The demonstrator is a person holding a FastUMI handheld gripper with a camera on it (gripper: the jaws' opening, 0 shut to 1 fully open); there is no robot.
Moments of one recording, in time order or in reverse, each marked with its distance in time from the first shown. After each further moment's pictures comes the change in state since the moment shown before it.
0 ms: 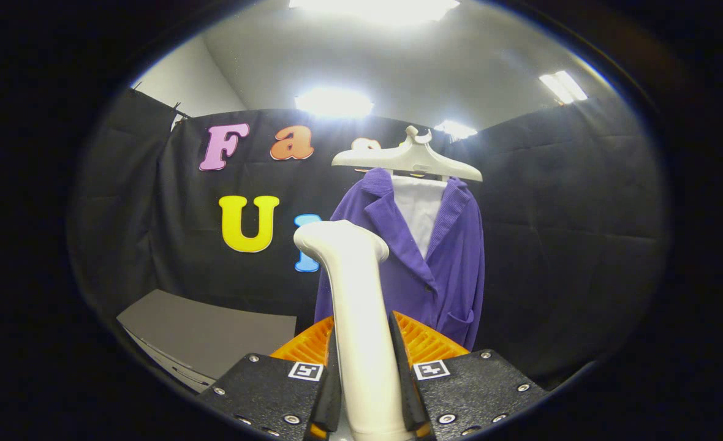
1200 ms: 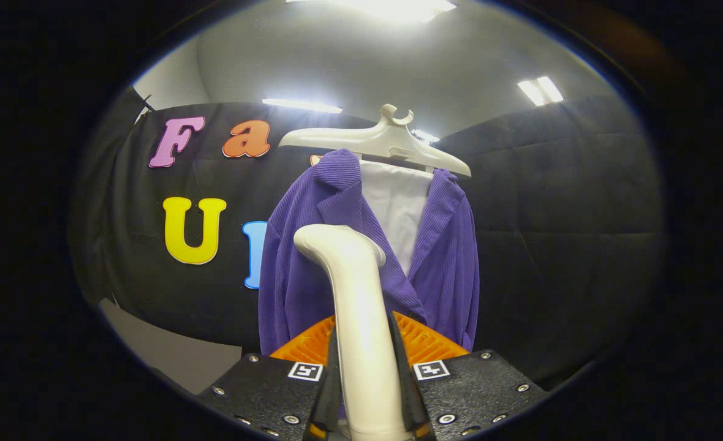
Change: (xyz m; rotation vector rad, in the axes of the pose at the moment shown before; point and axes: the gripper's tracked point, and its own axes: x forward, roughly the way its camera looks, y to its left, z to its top) arm 0.123 -0.019 -0.026 0.014 -0.035 -0.162
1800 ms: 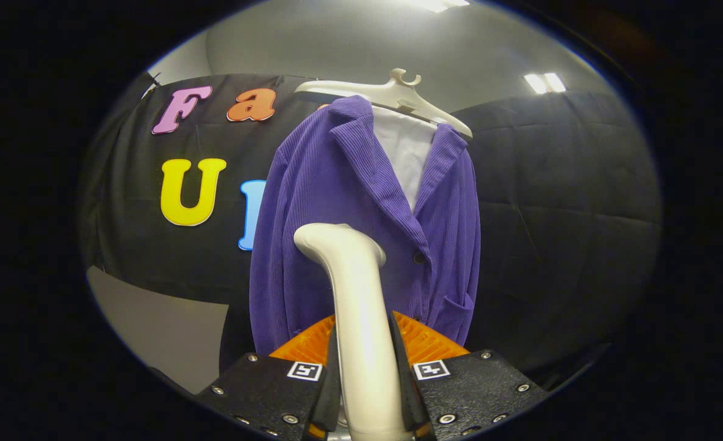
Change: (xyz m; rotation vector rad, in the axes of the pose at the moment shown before) arm -0.008 0.003 -0.091 -0.046 0.119 -0.028
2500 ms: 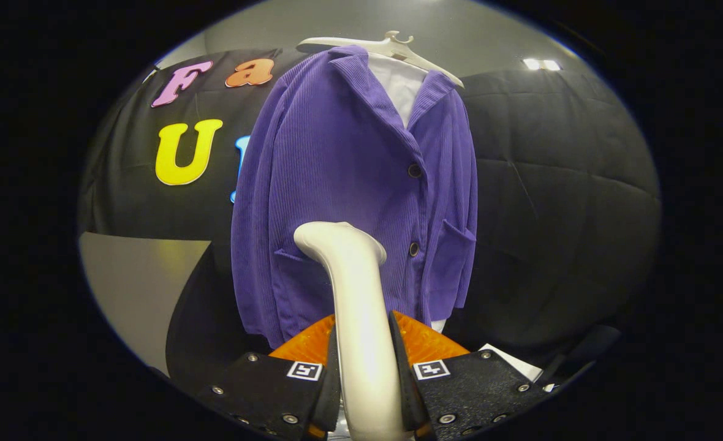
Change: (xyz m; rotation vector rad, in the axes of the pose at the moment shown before) arm 0.000 -0.004 -0.114 -0.002 0.143 -0.030
